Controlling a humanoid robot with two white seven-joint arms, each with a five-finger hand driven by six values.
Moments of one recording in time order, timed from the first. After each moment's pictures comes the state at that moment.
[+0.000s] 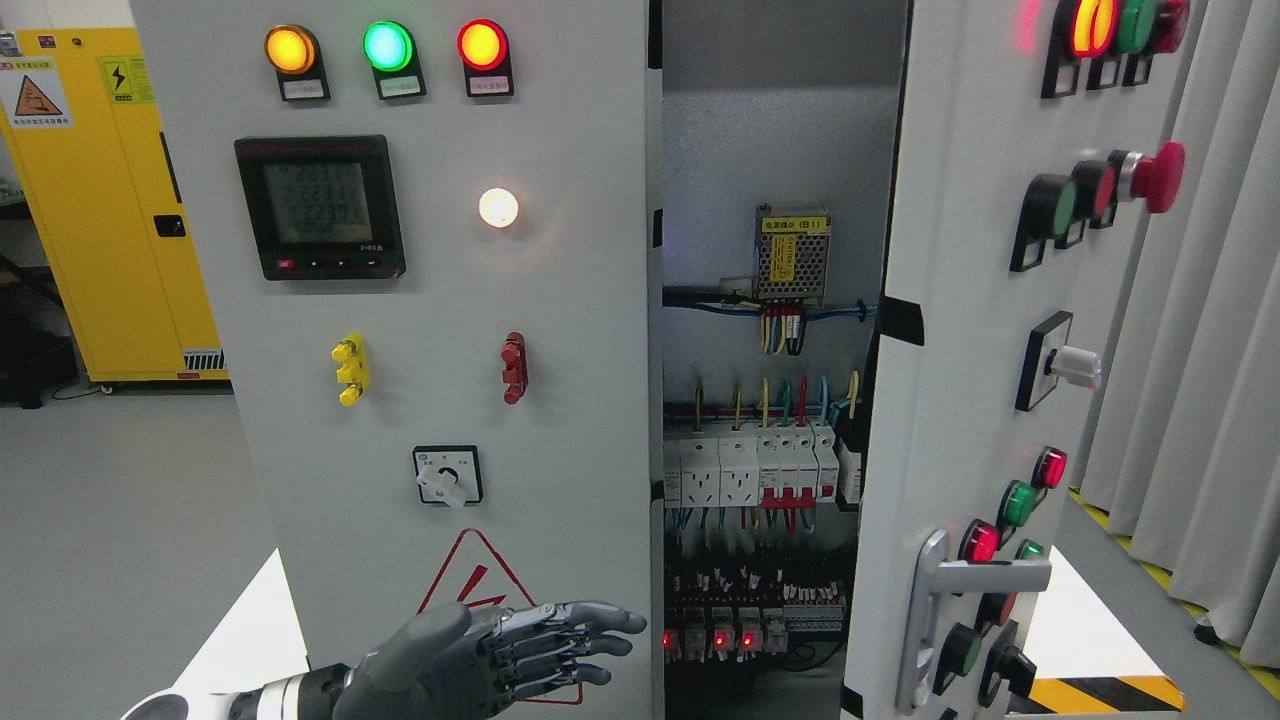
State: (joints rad) left arm -0.55 0.27 -0.03 -1.78 0.51 0.50 -1.12; right arm 0.09 0.00 0.14 -0.18 -0.15 0.14 0.09
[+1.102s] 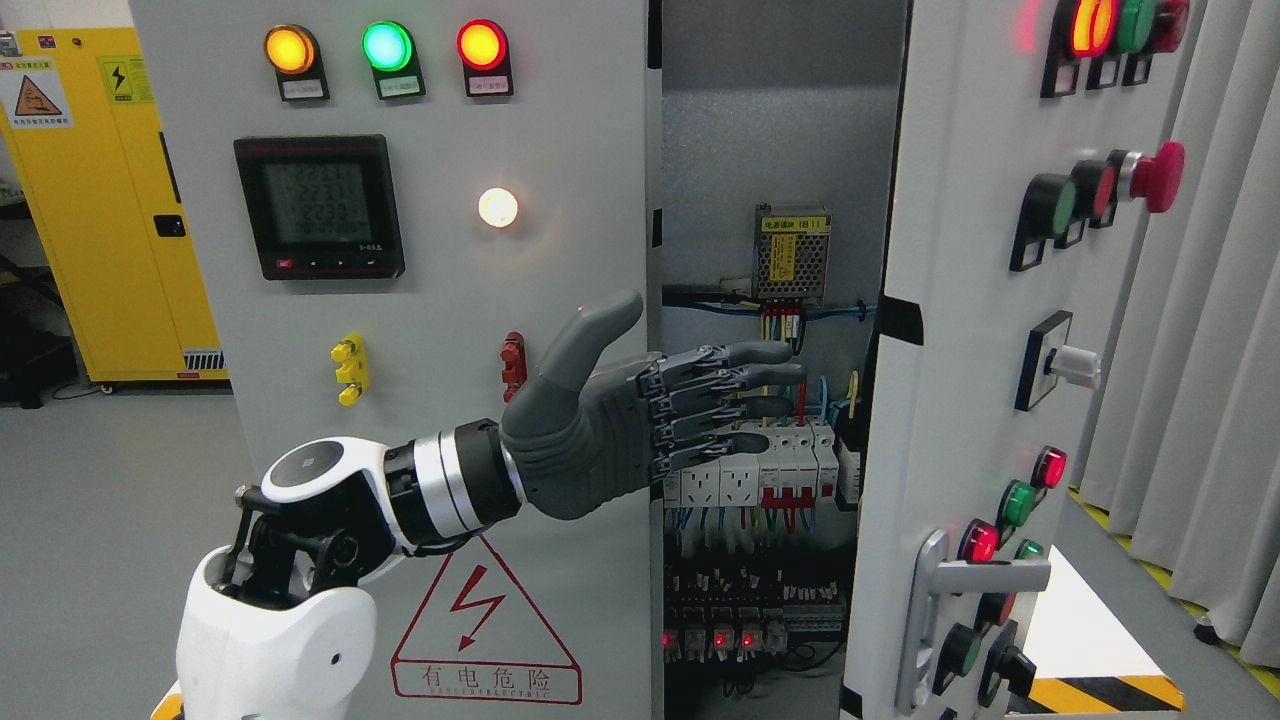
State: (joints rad) left arm -0.98 0.01 -0.09 -1.62 0.52 0.84 -0.87; right arm 0.09 -0.03 0.14 -0.18 -0.15 0.14 0.09
